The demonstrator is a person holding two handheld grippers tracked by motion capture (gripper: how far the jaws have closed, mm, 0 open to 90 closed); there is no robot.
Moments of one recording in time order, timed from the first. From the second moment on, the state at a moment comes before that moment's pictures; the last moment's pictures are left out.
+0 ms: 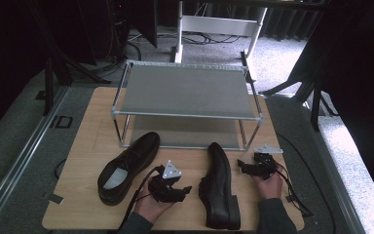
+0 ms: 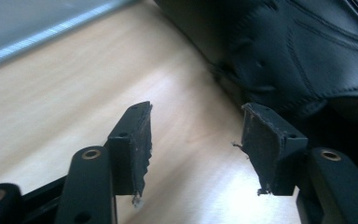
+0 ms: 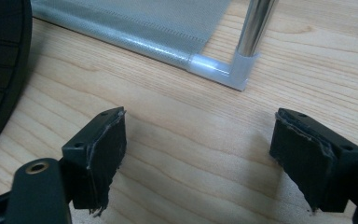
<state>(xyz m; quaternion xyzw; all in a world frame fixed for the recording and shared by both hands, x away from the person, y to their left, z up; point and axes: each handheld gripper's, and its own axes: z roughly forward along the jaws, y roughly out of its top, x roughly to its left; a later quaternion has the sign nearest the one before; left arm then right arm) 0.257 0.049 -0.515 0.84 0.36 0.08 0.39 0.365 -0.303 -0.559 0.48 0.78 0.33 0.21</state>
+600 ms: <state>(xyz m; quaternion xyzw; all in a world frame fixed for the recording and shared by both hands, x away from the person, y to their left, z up) 0.253 0.010 -0.542 0.85 0.34 0.02 0.39 0.365 -0.303 -0.559 0.48 0.78 0.33 0.21</state>
